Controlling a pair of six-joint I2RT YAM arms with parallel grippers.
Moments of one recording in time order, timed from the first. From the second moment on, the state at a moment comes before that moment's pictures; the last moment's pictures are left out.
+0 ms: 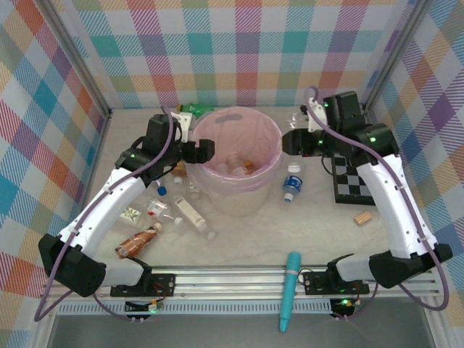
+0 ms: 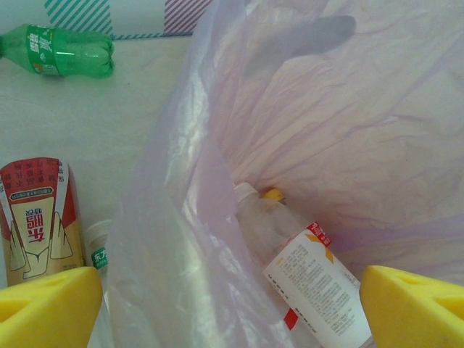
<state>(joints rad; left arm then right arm) -0.44 1.30 1.30 -0.61 0.08 -0.26 0.40 1.35 1.77 -1.20 -0.29 0.26</state>
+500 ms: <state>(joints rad) -0.43 1.30 1.29 -0.60 0.10 -0.27 0.63 1.60 1.94 -1.14 -0.24 0.29</state>
